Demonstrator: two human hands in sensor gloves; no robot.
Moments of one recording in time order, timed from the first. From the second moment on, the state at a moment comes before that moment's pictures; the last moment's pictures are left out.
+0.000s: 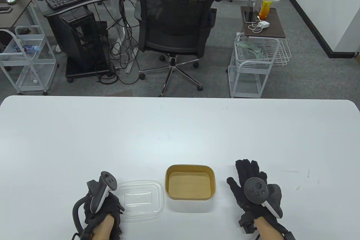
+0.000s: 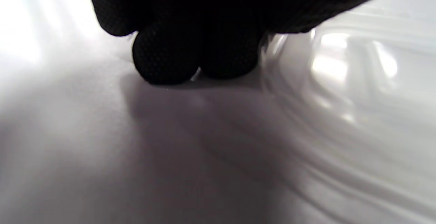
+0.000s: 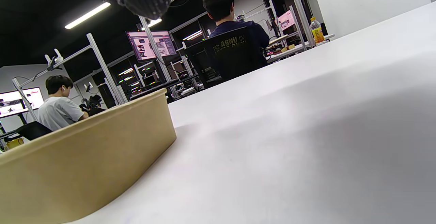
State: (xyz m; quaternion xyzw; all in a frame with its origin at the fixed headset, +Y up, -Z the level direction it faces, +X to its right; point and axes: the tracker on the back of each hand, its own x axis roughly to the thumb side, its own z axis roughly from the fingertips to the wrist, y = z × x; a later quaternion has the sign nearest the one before) left_hand -0.264 -0.769 -0.313 -0.19 0.29 0.05 0.93; right_hand 0.209 -0.732 -0.313 0.05 -0.05 0.97 0.21
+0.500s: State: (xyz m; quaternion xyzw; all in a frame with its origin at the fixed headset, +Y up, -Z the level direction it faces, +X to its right) left_hand -0.294 -0.734 -0.298 -0.12 0.30 0.20 0.93; right_hand 0.210 -0.732 -0.315 0.05 -0.06 0.97 0.22
